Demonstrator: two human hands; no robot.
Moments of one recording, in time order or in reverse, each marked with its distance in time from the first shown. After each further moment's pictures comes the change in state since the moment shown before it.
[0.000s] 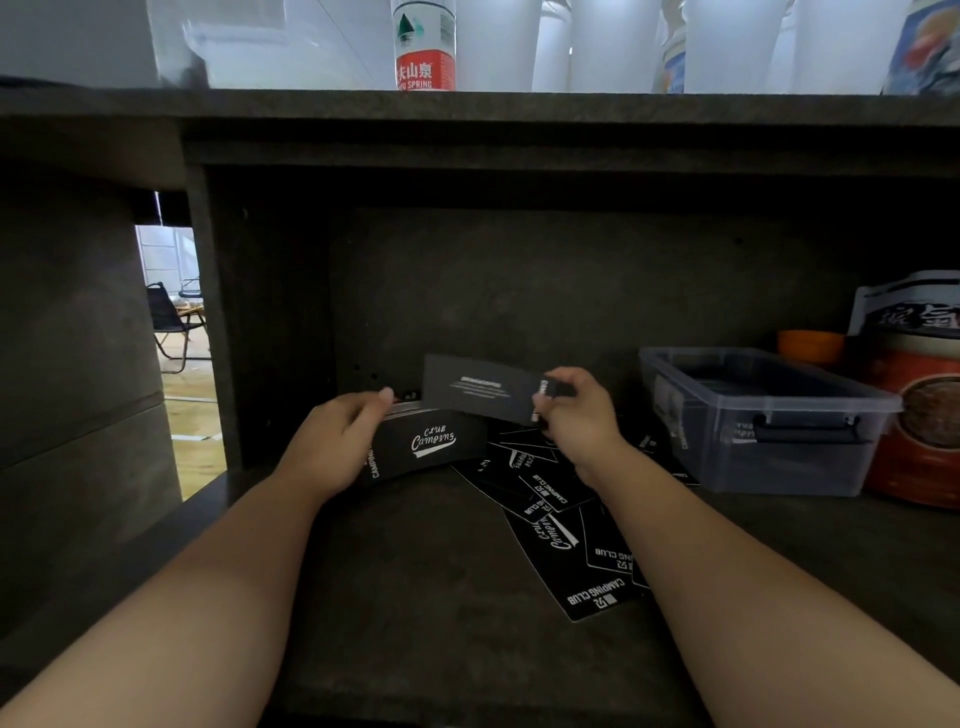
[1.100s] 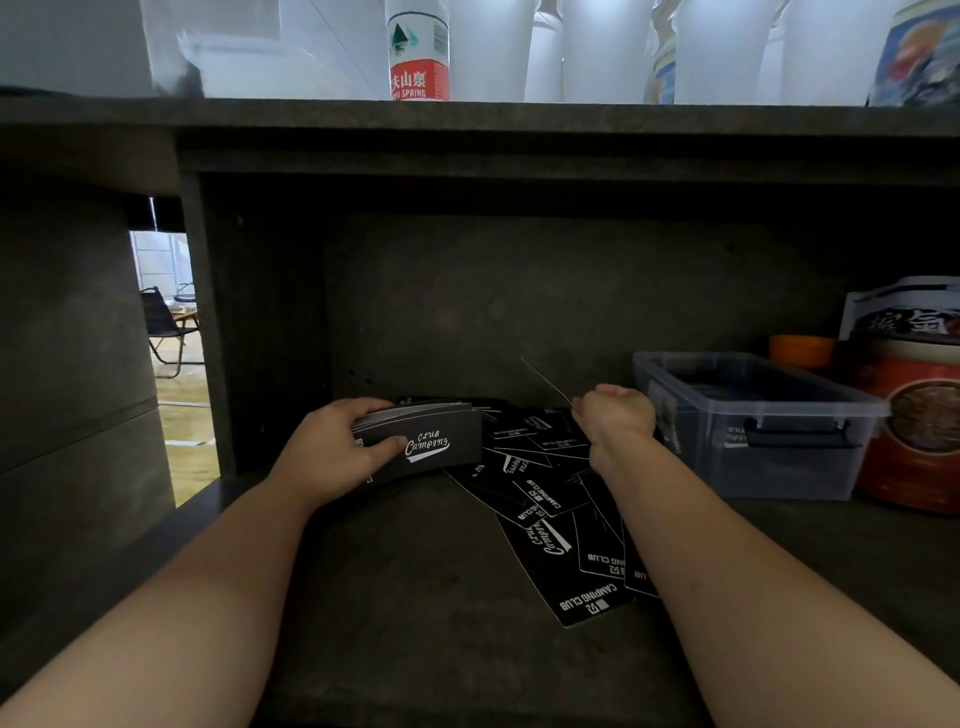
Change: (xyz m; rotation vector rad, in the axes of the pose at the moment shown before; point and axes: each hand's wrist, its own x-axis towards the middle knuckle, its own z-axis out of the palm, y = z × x) left_hand 0.005 -0.007 0.001 0.164 -0.011 0.076; right_hand 0.027 0.003 -0.017 0.324 0.371 0.273
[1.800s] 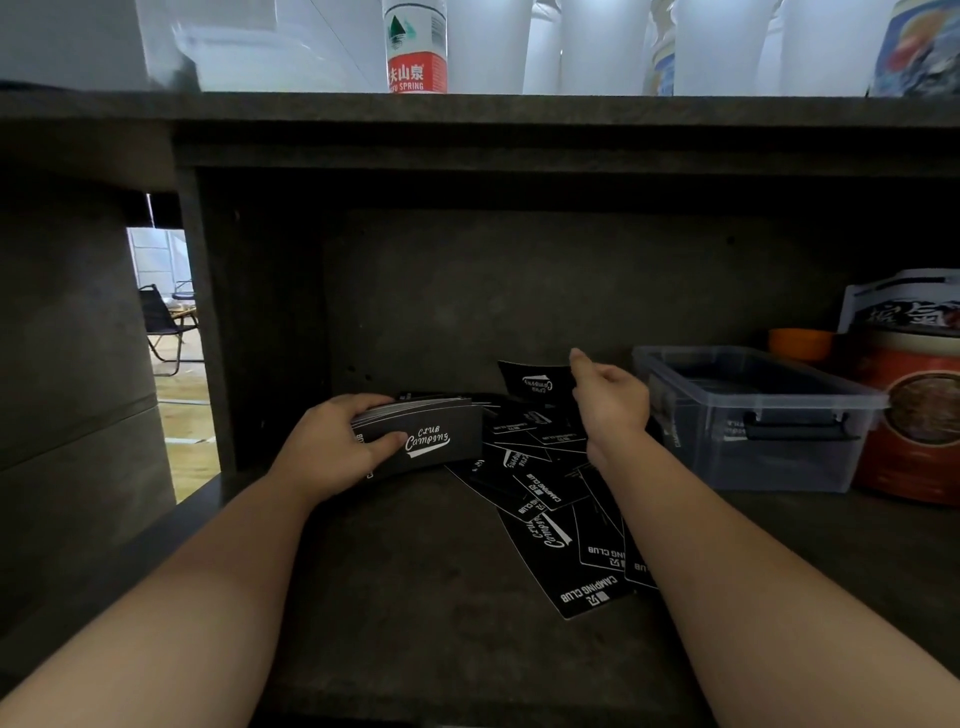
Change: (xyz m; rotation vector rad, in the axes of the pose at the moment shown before) left_hand -0.002 0.003 0.000 0.009 0.014 0.010; right_hand -0.014 -0.006 -0.002 -0.069 -0.047 -0.186
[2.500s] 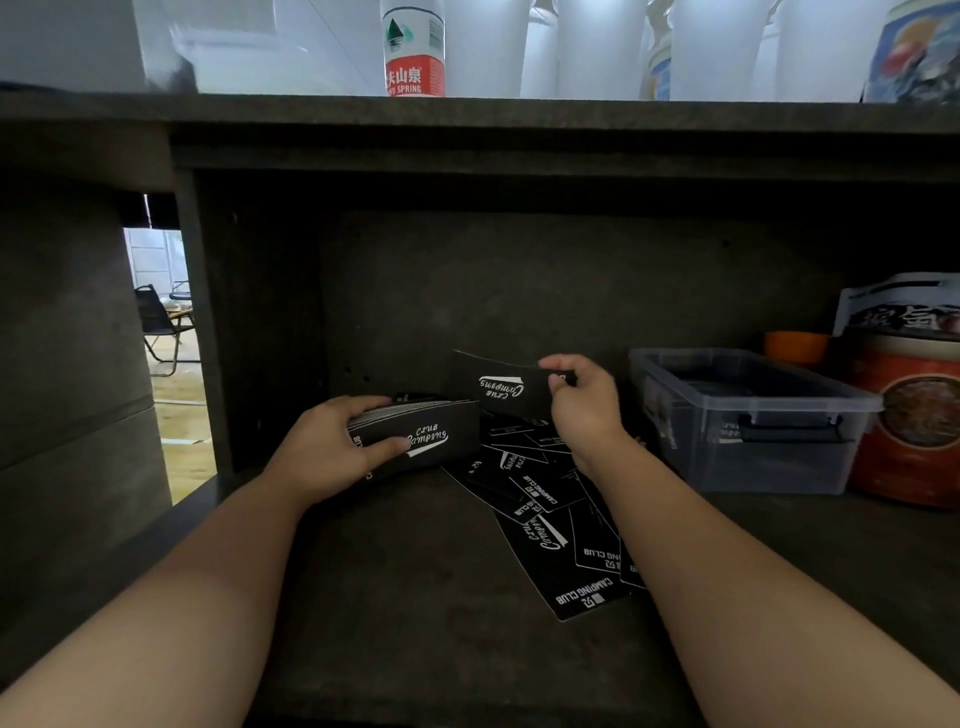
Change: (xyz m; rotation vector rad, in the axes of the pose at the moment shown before) left_hand -0.001 -0.001 -0.003 -0.002 -0.039 0.012; right_hand -0.020 -0.010 0.003 -0.185 -0.251 -0.223
